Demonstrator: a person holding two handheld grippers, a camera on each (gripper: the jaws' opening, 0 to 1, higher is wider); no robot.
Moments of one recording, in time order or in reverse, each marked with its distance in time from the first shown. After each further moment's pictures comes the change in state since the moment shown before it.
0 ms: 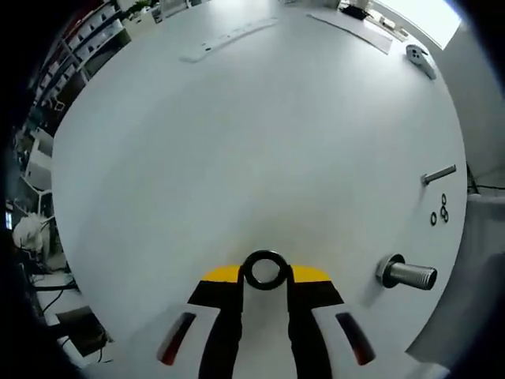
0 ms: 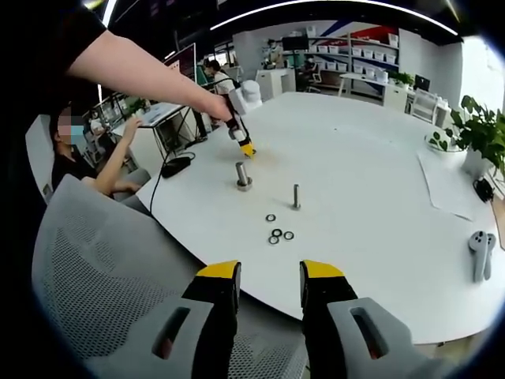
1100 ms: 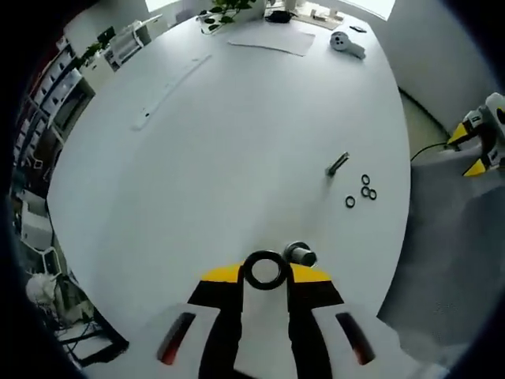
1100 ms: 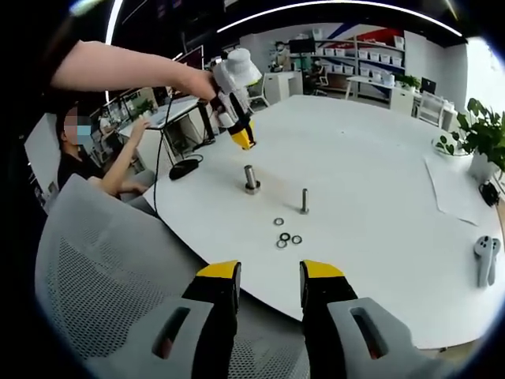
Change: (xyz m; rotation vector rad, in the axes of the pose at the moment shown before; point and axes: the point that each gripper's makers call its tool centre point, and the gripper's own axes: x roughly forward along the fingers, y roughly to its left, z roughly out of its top) left arm -0.085 -0.109 0.009 0.265 -0.036 -0.077; right arm 0.001 0.008 0.004 -0.007 -0.014 0.038
